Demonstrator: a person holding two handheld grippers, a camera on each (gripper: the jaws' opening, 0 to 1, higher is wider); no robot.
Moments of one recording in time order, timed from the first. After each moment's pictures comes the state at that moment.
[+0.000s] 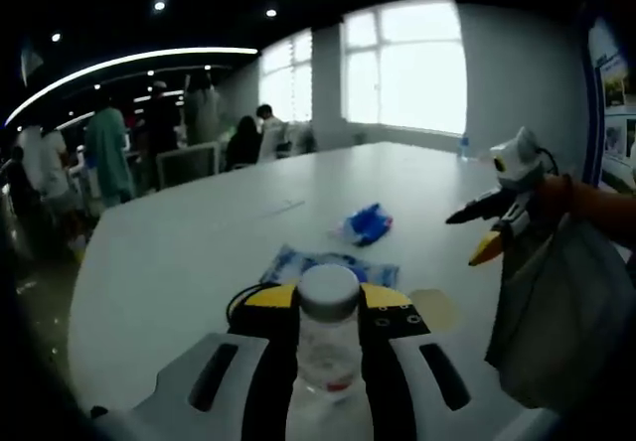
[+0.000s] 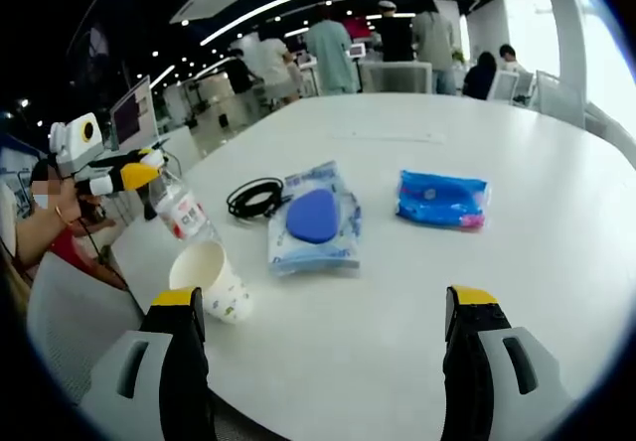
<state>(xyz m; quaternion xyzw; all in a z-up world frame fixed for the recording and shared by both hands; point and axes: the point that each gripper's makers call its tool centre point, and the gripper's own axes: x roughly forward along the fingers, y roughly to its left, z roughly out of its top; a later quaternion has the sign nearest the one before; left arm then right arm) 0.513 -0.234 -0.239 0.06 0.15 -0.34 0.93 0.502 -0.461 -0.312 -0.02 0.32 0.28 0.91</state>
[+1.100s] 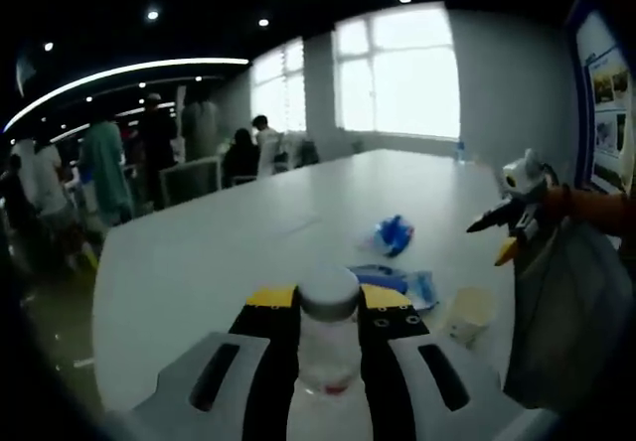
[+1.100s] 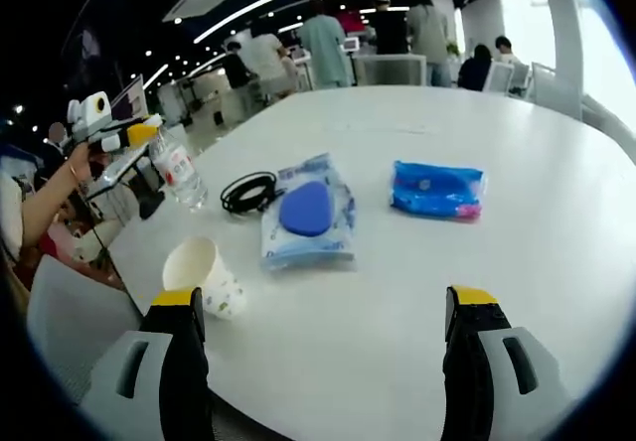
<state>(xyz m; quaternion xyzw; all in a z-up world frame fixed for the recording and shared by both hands) 0.565 -0.163 -0.204 0.07 0.13 -0.34 0.93 0.502 -0.467 -0.319 -0.01 0.33 0.27 0.90</state>
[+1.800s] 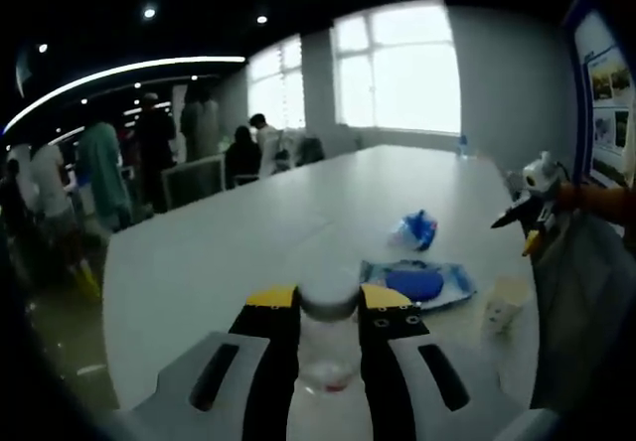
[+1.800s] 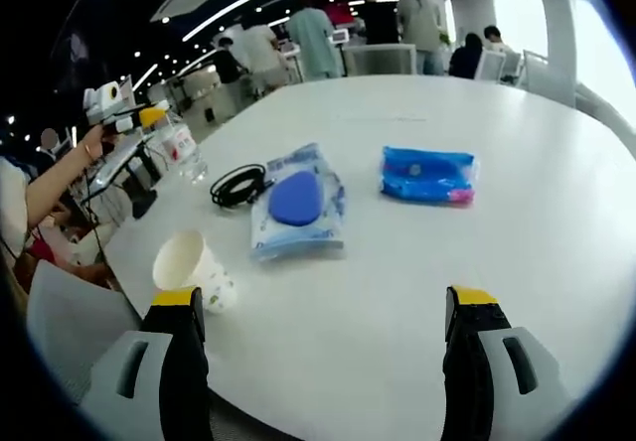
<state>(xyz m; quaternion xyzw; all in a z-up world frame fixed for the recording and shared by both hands) 0.622 -0.123 -0.207 0.08 0.14 -0.36 0.92 0.501 -0.475 -0.329 -0.01 0.35 0.25 0.90</state>
